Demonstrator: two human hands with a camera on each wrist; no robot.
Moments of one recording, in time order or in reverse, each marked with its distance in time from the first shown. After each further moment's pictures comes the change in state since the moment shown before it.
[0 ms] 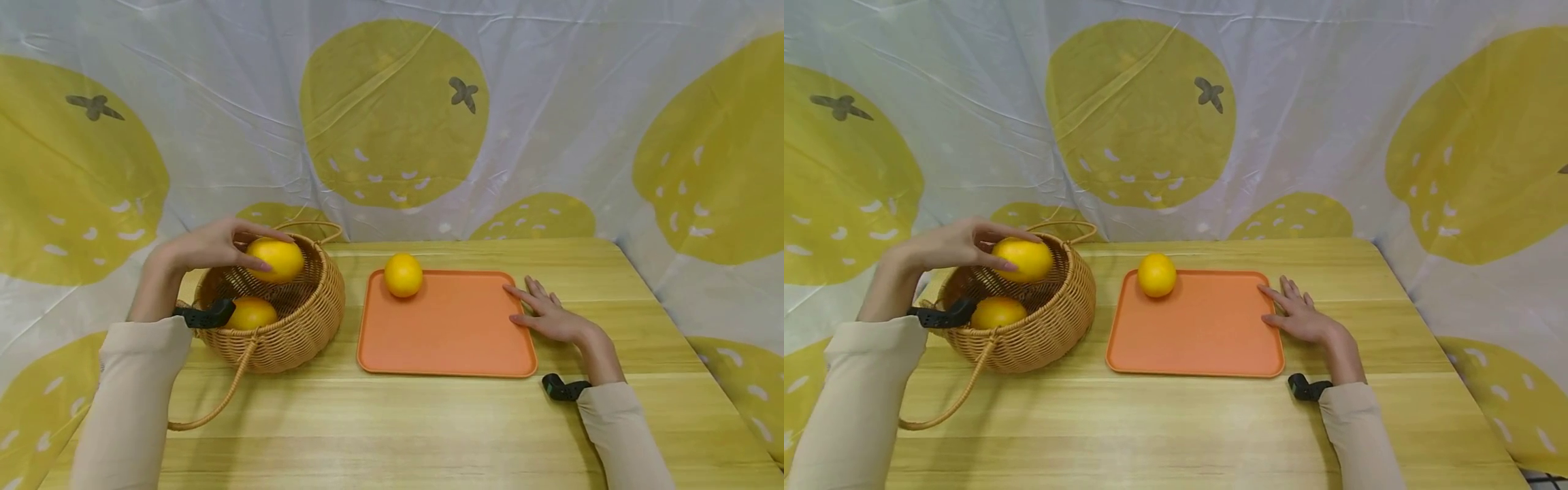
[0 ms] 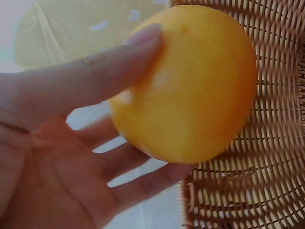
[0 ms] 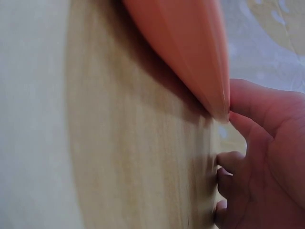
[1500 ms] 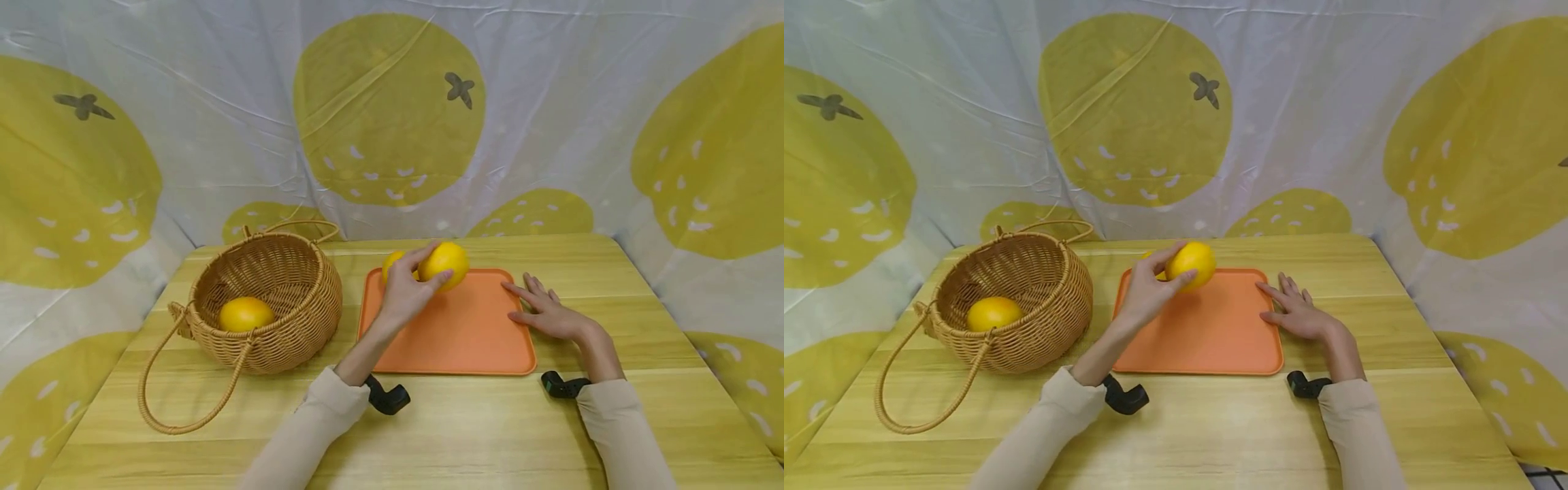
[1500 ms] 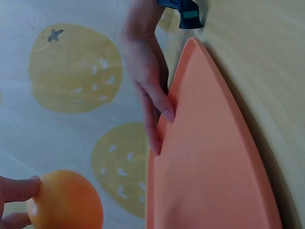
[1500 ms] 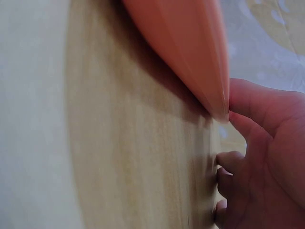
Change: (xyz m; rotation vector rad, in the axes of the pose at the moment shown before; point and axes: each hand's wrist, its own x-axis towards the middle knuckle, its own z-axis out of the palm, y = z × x) left_hand 0.130 0.152 0.225 -0.534 0.559 0.089; right_hand 0.003 0.000 -0.001 -0.012 -0.005 0.029
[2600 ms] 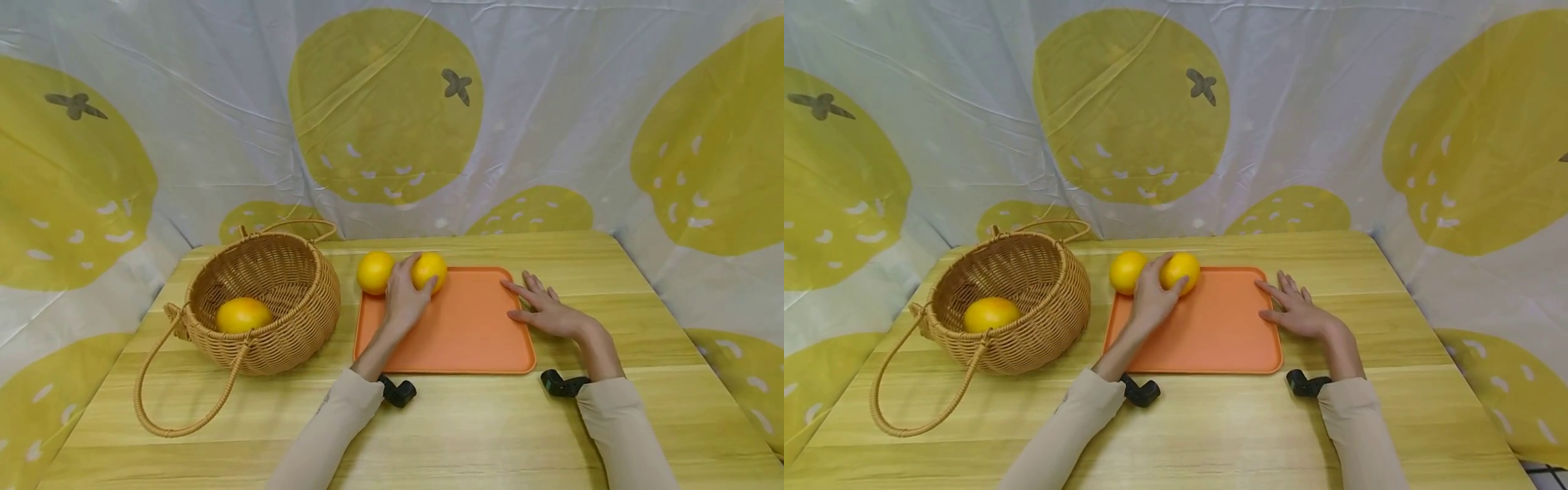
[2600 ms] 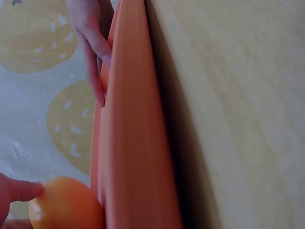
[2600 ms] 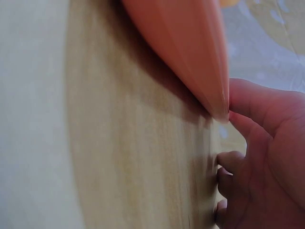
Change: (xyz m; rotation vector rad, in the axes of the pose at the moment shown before) left_hand 0.010 -0.057 0.024 0.280 0.128 -0.100; right_hand 0.000 0.002 0.000 0.006 -0.004 -0.001
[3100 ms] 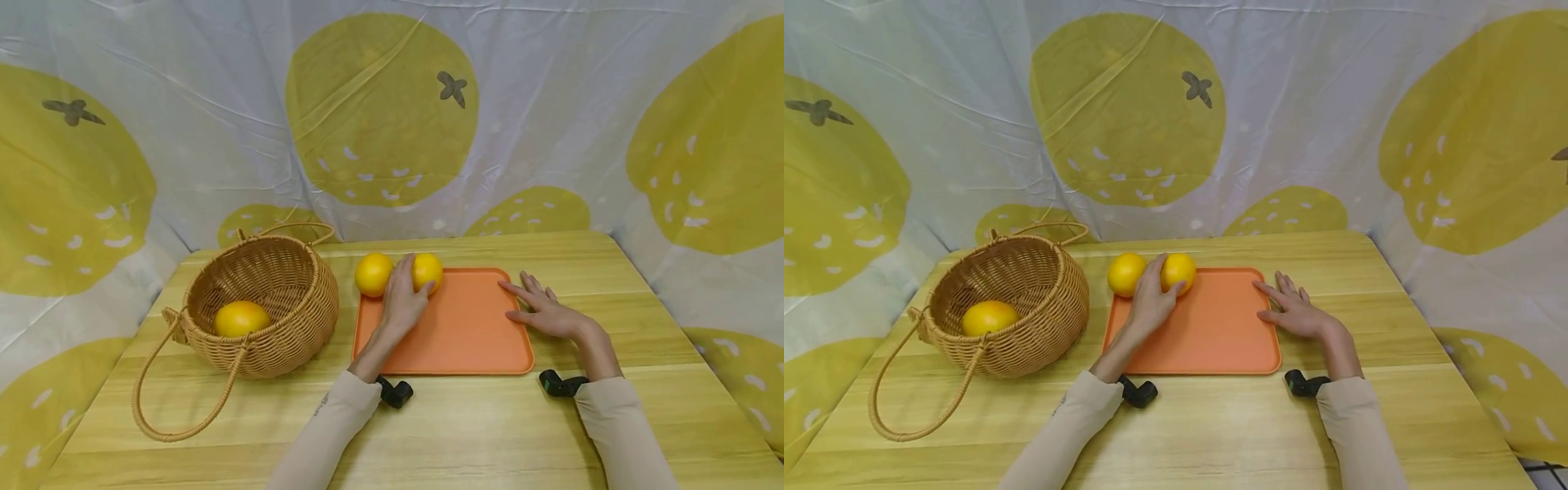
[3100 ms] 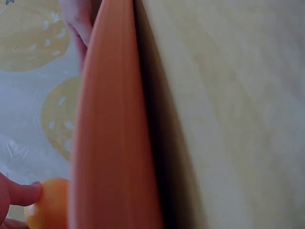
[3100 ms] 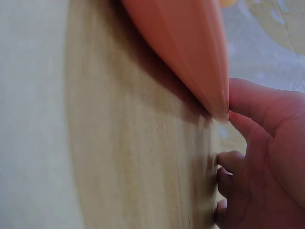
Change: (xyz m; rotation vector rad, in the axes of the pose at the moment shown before) left_hand 0.000 0.002 -0.002 0.066 -0.060 0.036; right_hand 0.000 -0.001 0.000 -0.019 0.009 -0.001
